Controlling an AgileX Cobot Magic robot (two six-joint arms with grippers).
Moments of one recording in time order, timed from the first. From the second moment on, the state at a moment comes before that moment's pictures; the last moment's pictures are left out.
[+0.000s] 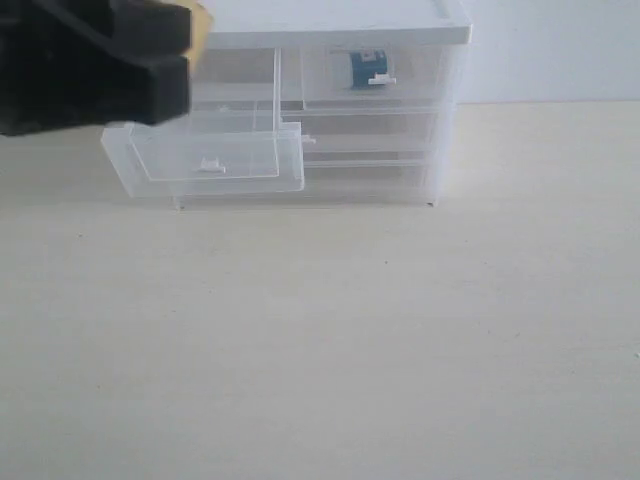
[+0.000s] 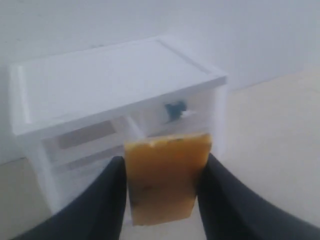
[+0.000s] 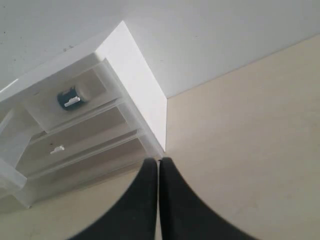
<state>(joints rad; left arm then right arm) -1.08 1.01 -0.78 -1.74 -0.68 1.60 0.23 0.27 0.00 0.50 -0.09 -0.02</state>
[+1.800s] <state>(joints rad) -0.55 1.21 -0.82 -1.73 -0.27 1.55 0.23 0.27 0.00 0.50 -0.09 -0.02</state>
